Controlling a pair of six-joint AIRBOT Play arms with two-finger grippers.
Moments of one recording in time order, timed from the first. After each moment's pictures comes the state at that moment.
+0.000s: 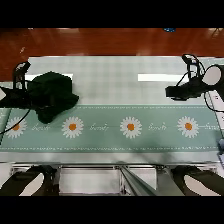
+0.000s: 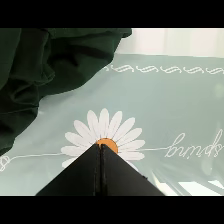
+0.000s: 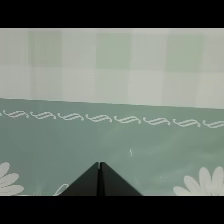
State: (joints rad) left arm -0.02 -0.92 0.89 1.33 -1.17 -1.58; right arm 0.08 -1.17 1.09 -1.51 1.17 1.66
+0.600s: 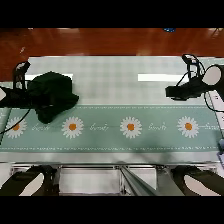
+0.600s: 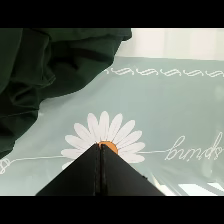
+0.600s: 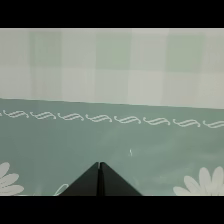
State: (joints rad) left arm -0.02 -0.92 0.89 1.33 -1.16 -1.58; right arm 0.08 -1.17 1.09 -1.51 1.17 1.66
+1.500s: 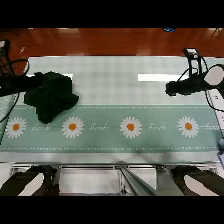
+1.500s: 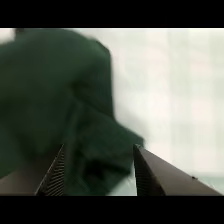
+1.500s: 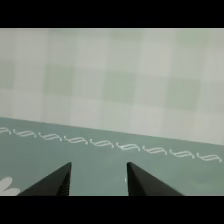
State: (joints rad) left arm 0.03 -0.96 0.96 1.45 -0.78 -1.63; right arm 0.08 -1.13 1.08 -1.48 1.10 1.56
